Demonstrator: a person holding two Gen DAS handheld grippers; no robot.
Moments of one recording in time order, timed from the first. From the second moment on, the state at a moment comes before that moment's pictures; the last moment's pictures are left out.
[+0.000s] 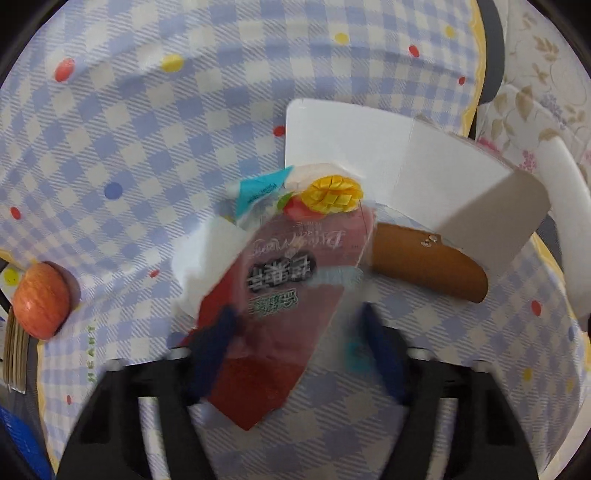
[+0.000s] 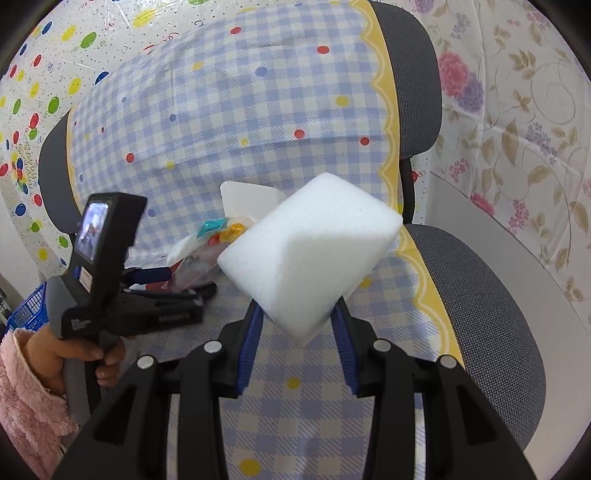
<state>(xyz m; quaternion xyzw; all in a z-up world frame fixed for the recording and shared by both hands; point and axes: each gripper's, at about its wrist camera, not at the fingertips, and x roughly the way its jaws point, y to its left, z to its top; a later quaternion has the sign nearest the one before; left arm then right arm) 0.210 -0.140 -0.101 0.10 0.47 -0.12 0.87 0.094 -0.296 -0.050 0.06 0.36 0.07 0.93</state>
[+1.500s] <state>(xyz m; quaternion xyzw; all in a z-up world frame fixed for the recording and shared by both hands) -0.140 -0.149 -0.044 0.02 0.44 -0.36 0.82 -0.203 -0.319 -0.080 0.03 0.42 0.00 0.91</state>
